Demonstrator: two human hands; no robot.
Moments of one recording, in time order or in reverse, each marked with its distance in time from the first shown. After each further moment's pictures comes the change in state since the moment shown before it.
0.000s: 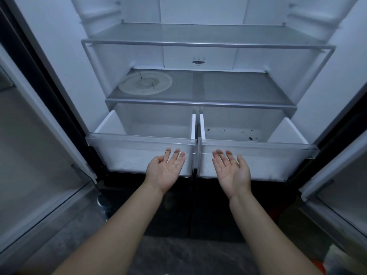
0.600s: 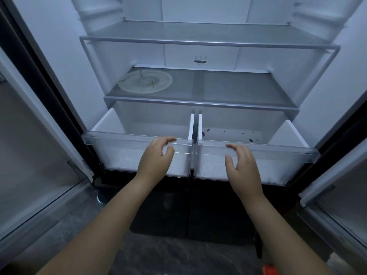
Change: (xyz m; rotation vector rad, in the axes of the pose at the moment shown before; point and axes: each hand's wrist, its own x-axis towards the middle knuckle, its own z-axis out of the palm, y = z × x) left_hand -0.022 0.003 0.022 1.780 0.046 0.932; right_hand -0.020 -0.040 -0.002 -1.699 -0.124 -0.887
